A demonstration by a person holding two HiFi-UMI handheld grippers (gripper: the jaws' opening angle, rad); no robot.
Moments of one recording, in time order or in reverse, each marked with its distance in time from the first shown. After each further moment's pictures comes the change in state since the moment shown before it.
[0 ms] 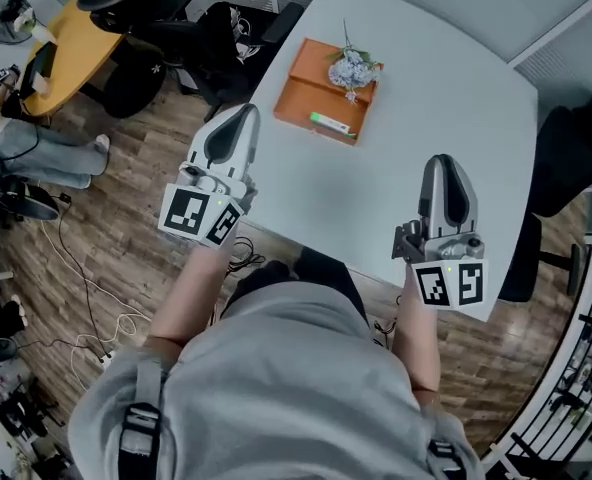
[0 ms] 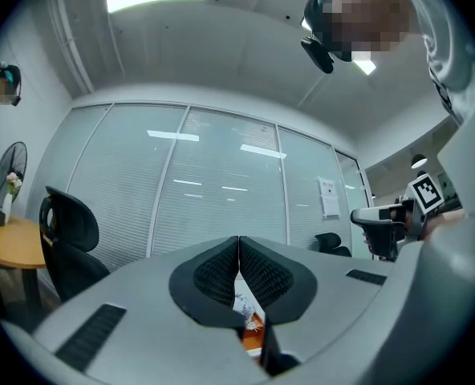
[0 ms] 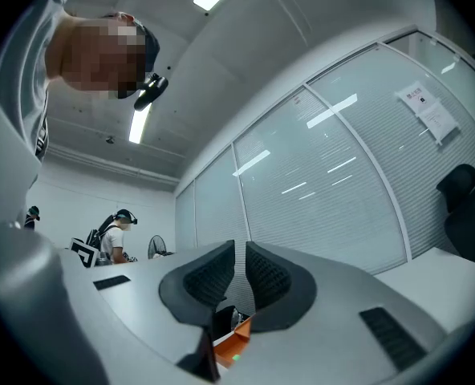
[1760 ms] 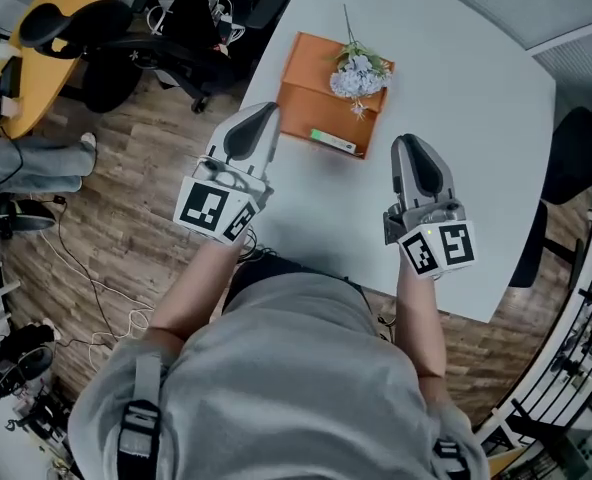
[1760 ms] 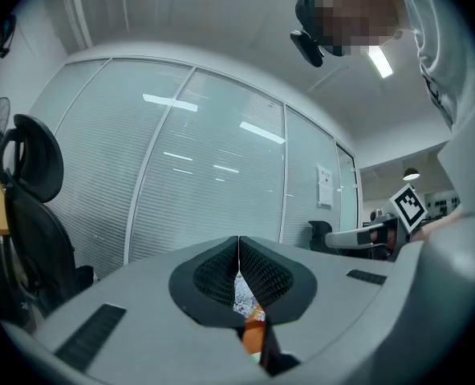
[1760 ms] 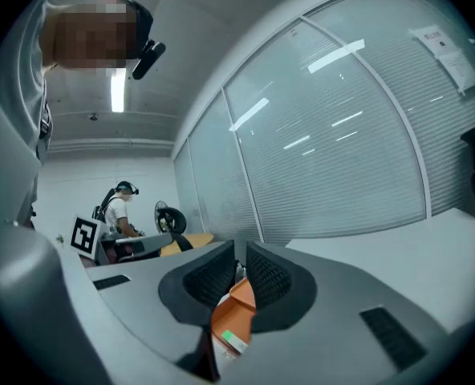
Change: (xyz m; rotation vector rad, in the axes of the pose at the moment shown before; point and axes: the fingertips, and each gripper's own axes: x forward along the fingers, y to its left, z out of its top) left arm 0.124 0.066 -0.099 -0.100 0.145 -0.112; right arm 0.146 -0.046 -0.151 0.056 0.334 0.039
